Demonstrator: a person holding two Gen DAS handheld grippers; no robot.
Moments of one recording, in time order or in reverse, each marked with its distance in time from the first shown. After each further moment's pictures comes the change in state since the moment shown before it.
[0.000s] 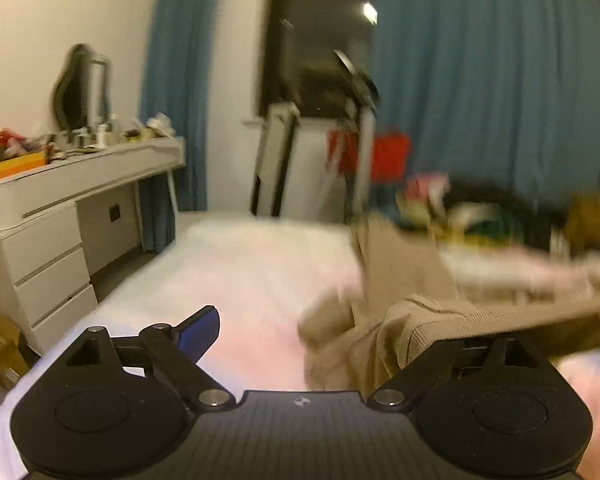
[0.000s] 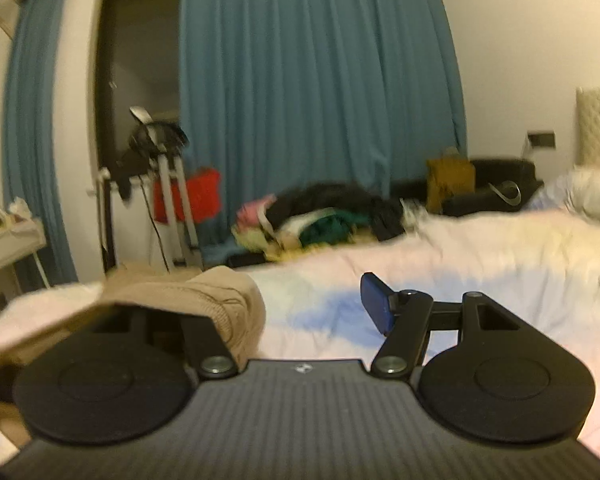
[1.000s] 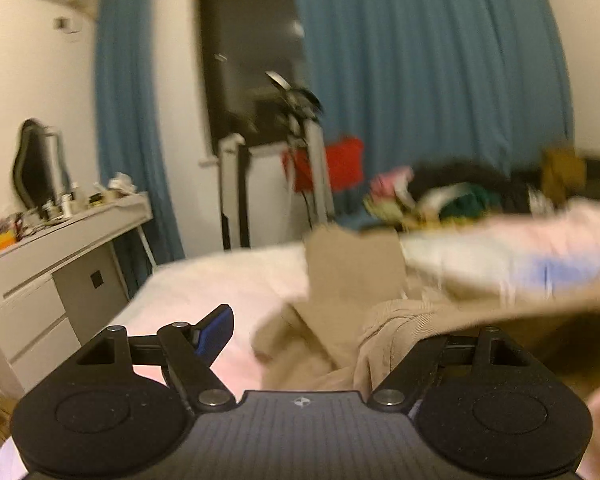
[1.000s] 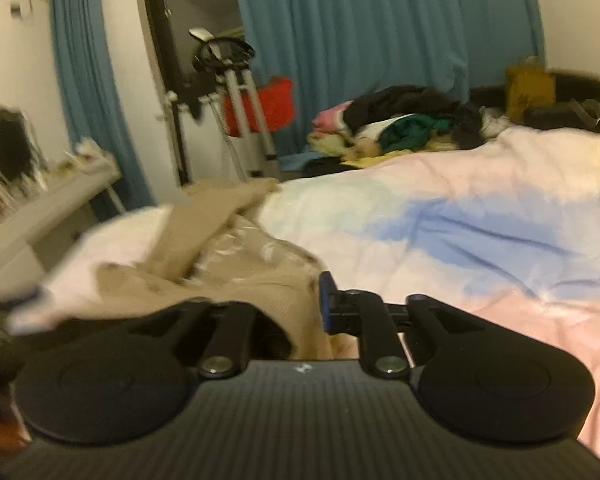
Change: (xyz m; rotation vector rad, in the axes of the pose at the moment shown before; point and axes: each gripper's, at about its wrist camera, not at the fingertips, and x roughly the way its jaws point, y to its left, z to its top) left arm 0.033 -0.074 -0.051 0.234 -0.072 -0.048; right arm 0.038 0.009 -0.027 -0.051 0.327 0.200
